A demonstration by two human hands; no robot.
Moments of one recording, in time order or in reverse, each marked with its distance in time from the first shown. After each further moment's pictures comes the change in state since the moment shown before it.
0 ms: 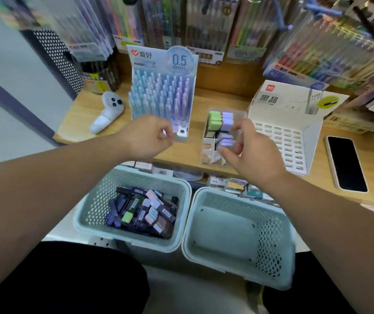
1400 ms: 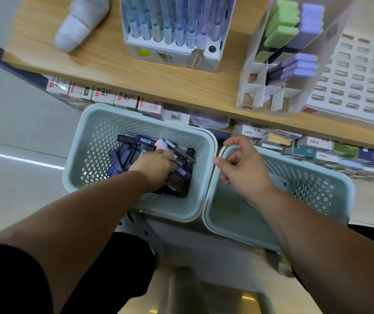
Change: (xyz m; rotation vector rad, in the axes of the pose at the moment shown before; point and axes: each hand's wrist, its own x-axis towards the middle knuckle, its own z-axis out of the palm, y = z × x) left_hand -0.021 -0.151 0.238 0.474 -0.462 0.111; right_hand -0.067 0.014 0.172 0.645 -0.357 0.566
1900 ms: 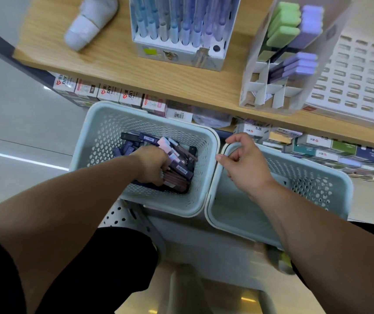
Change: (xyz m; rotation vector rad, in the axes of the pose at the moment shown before) left_hand -0.003 -0.023 -0.017 -0.108 -0.202 -0.052; right_hand 0.000 -0.001 0.001 -0.065 0.033 0.022
